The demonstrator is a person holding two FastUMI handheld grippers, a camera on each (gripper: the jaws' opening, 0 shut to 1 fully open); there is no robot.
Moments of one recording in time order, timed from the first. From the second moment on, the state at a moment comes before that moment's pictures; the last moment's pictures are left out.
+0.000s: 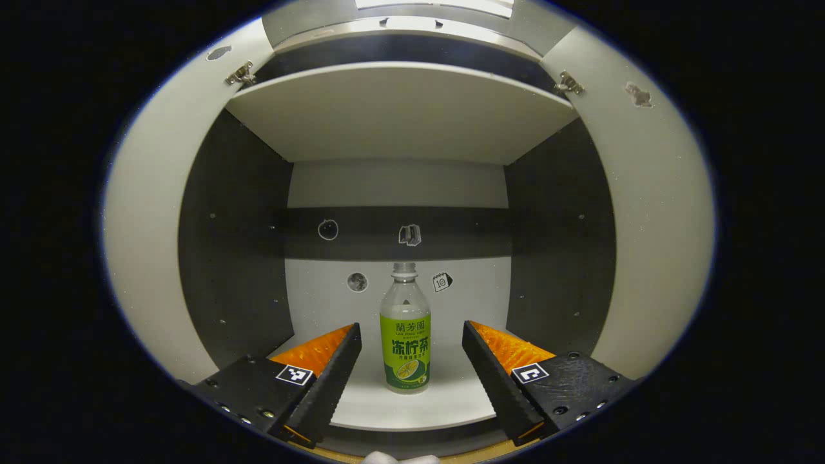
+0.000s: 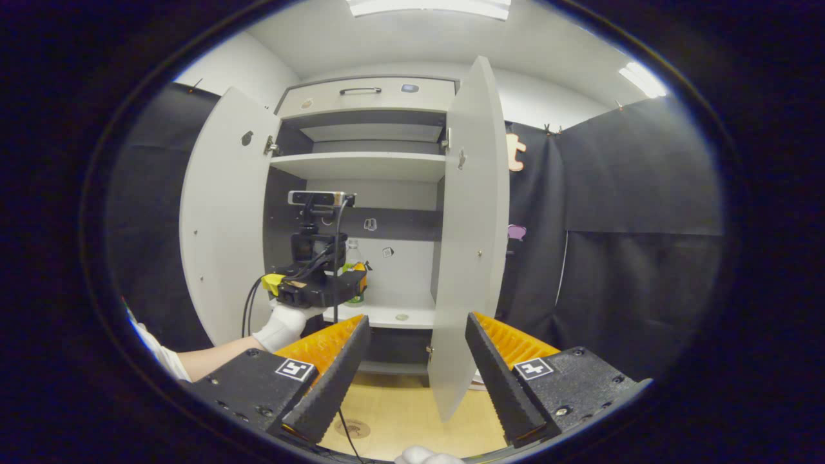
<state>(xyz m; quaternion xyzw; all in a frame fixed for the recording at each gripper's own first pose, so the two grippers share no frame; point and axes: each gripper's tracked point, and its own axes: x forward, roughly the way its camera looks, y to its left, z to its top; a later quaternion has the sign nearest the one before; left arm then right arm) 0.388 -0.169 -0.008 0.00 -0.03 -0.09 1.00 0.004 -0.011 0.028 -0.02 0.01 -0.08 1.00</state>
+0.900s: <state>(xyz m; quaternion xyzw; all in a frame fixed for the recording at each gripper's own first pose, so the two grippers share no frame) 0.350 -0.161 0.006 -0.01 -0.05 -0.12 0.99 -0.002 -0.035 0.015 -0.02 0.02 -0.09 1.00</state>
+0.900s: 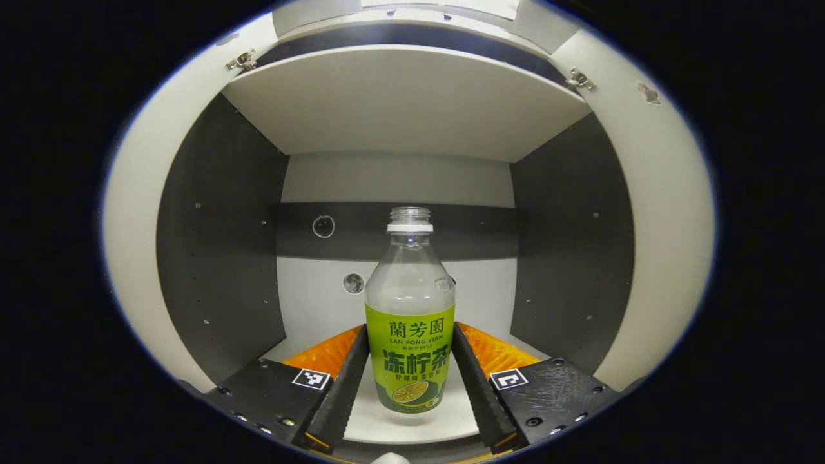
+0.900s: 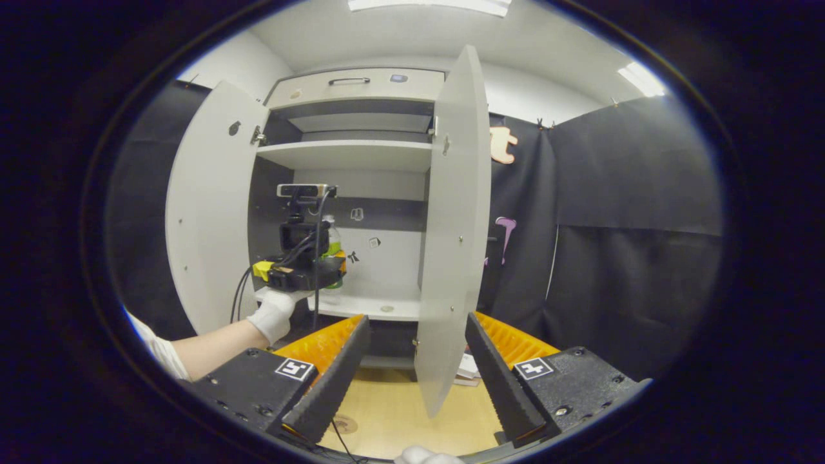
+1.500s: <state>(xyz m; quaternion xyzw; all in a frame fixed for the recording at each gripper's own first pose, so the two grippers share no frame) 0.145 -0.154 -0.083 -0.01 -0.01 -0.20 0.98 -0.037 -0.049 -0.020 0.00 0.03 -0.10 0.99</state>
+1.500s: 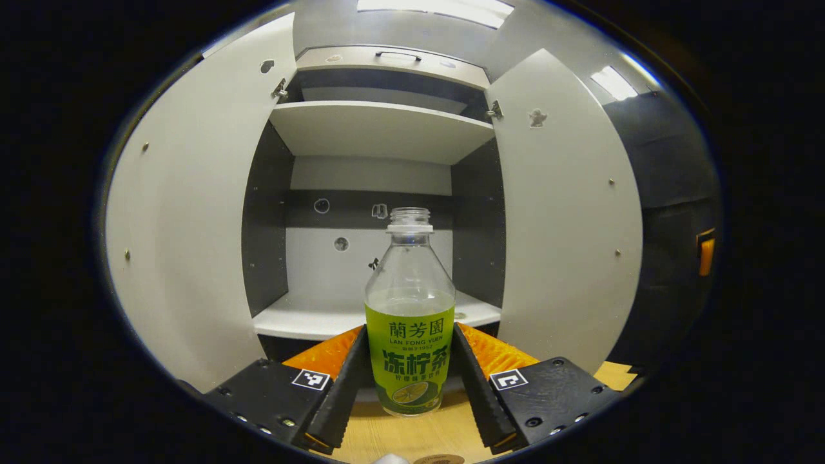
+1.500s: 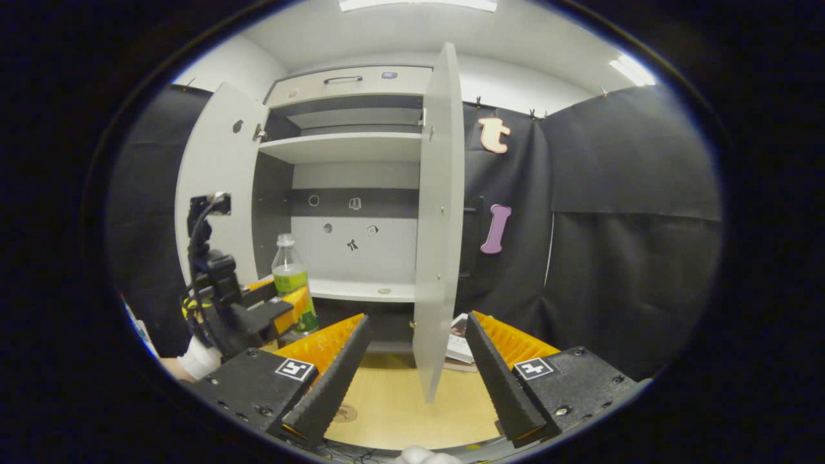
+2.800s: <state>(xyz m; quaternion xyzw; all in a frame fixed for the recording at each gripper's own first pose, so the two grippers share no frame) 0.083 -0.187 -0.331 -0.02 0.04 -0.27 0.96 -0.060 -0.054 -0.060 -0.07 0.10 -0.10 0.99</state>
